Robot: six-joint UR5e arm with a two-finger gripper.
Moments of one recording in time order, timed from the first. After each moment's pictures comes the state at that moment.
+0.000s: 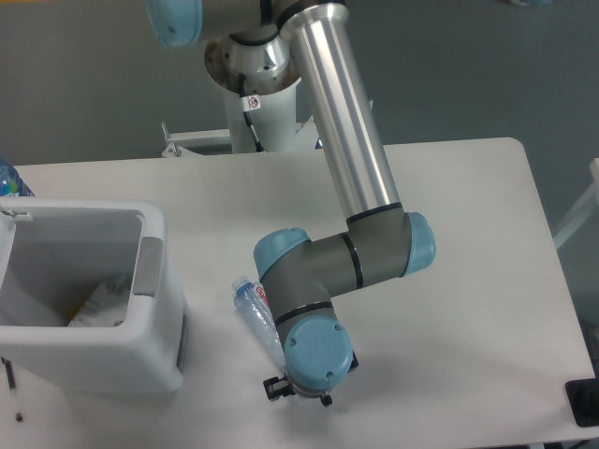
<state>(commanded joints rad) 2.29 -2.40 -1.12 -1.32 1.61 -0.05</state>
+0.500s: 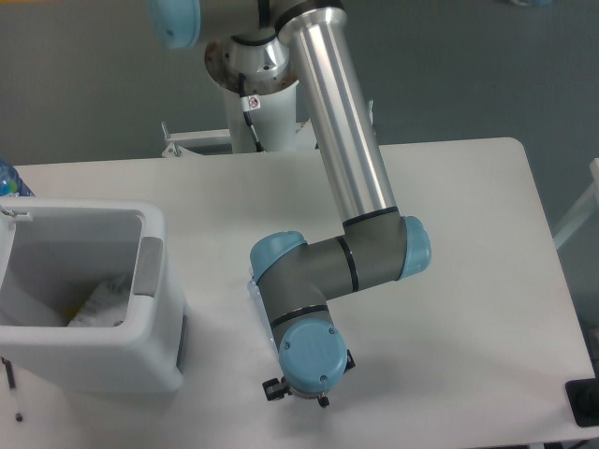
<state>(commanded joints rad) 2.28 -2.39 -1.12 -1.31 1.61 -0.06</state>
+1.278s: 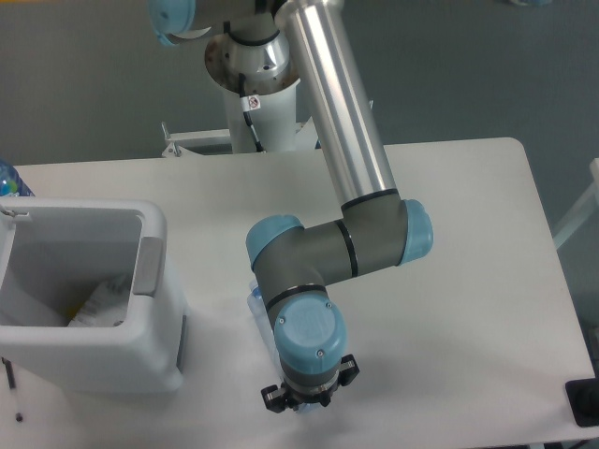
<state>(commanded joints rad) 2.29 -2.31 -1.12 -1.18 1.54 -0.06</state>
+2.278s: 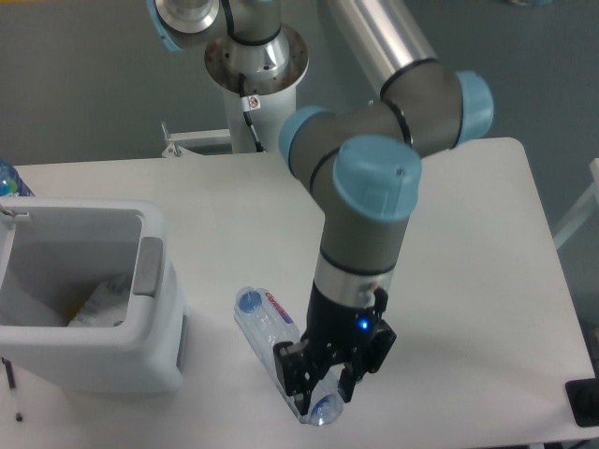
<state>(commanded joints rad) 2.40 -2.06 -1.12 -1.02 1.14 -0.06</state>
